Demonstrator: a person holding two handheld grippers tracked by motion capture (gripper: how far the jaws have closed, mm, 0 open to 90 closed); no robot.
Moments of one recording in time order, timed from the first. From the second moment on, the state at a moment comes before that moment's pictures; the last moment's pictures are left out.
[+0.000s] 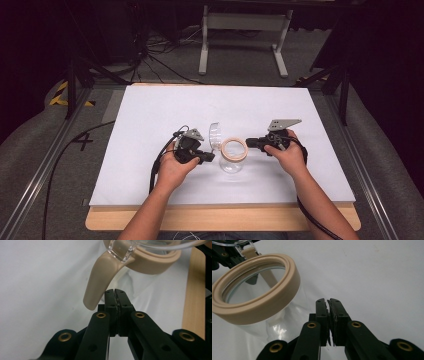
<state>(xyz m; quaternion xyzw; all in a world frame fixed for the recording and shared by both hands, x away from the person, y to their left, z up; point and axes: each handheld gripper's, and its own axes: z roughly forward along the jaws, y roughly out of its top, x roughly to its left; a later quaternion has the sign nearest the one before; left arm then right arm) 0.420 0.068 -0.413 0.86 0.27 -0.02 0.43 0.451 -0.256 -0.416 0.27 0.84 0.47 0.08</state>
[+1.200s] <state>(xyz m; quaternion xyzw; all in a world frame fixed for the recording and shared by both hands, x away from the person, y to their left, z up) 0.427 0.122 -0.389 0.82 0.33 0.03 0.47 0.431 -0.236 -0.411 0.22 0.88 0.42 0.00</state>
